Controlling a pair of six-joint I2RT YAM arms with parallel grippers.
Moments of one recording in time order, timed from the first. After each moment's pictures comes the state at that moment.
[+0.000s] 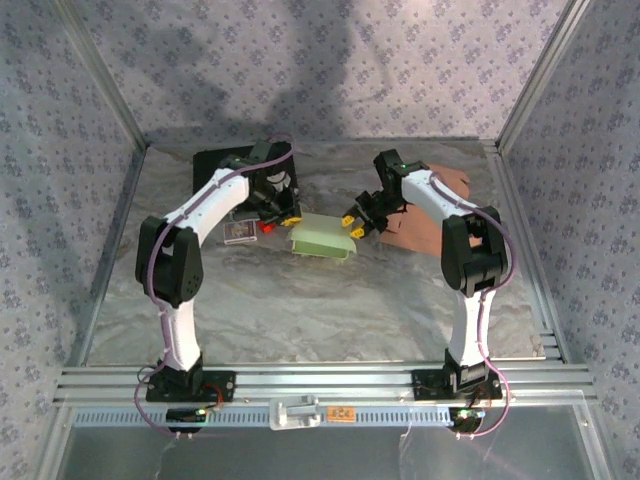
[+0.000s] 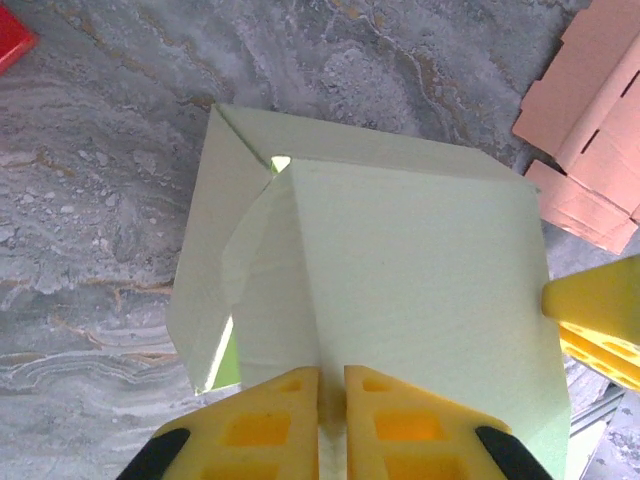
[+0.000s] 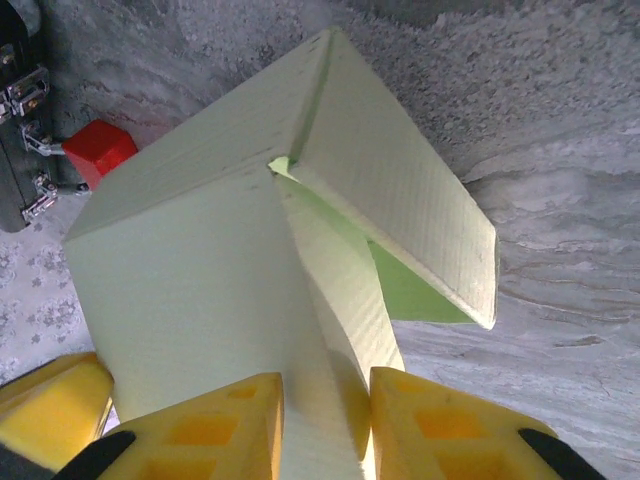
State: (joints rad) left arm -0.43 1.94 1.69 -0.97 0.43 -0.63; right arm 0.32 2.02 1.62 -0.95 -0.70 1.00
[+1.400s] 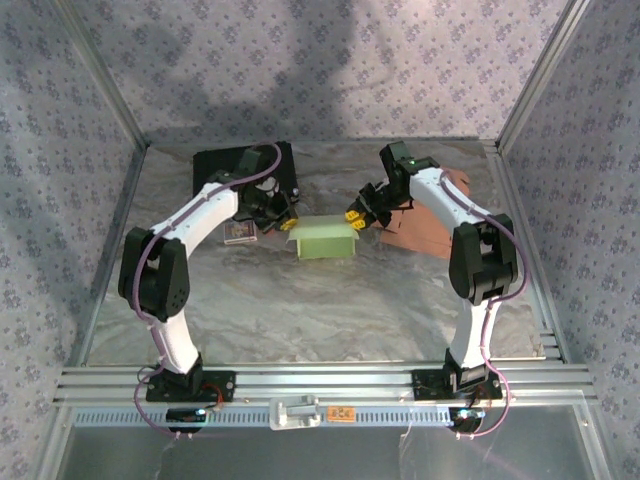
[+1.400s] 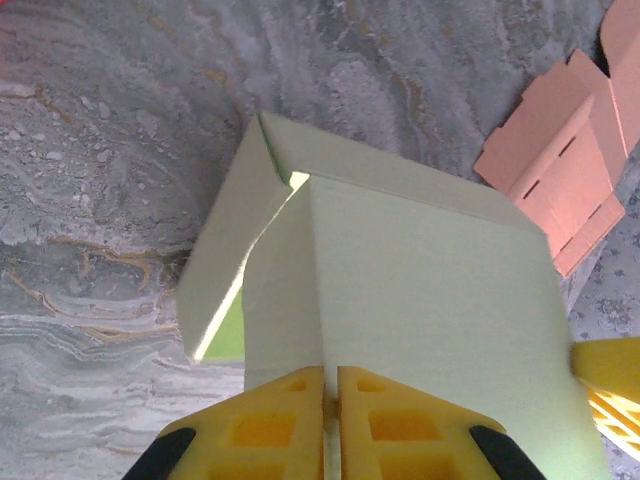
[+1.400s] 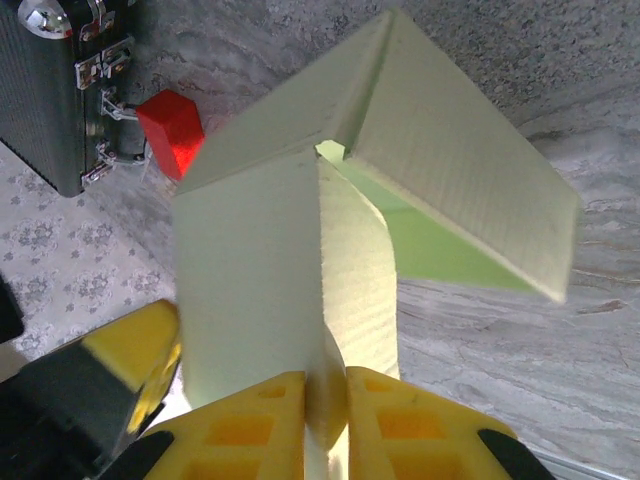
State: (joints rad) left arm -0.41 1.82 1.44 -0.74 0.47 -0.87; right arm 0.32 1.94 1.62 -0.95 -0.72 1.00
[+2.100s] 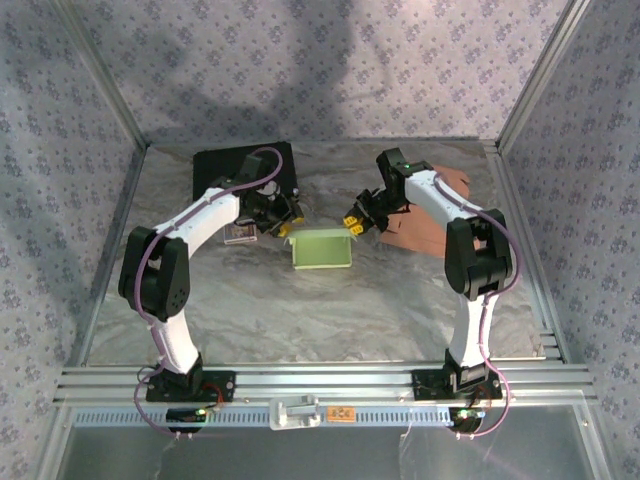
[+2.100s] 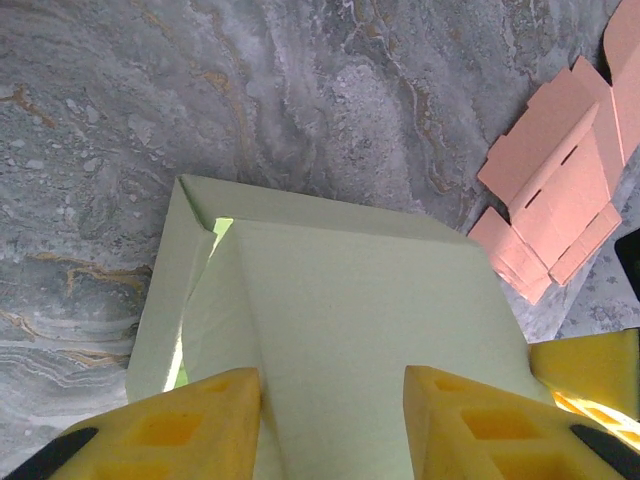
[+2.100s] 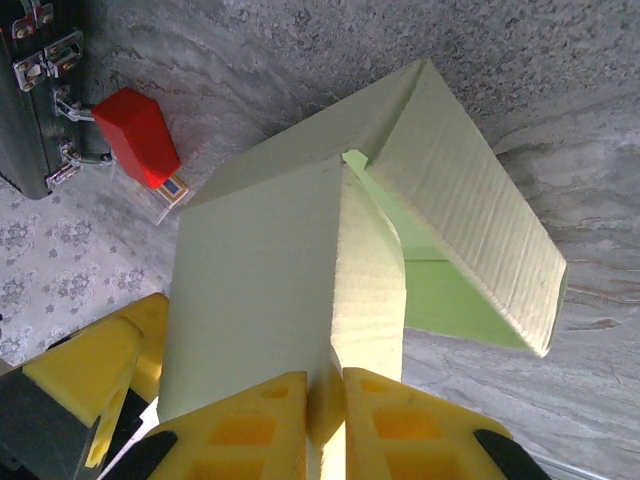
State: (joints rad) left arm -0.41 1.82 1.40 -0.67 0.48 -0.89; right arm 0.32 1.99 1.60 -0.93 -0.73 0.97
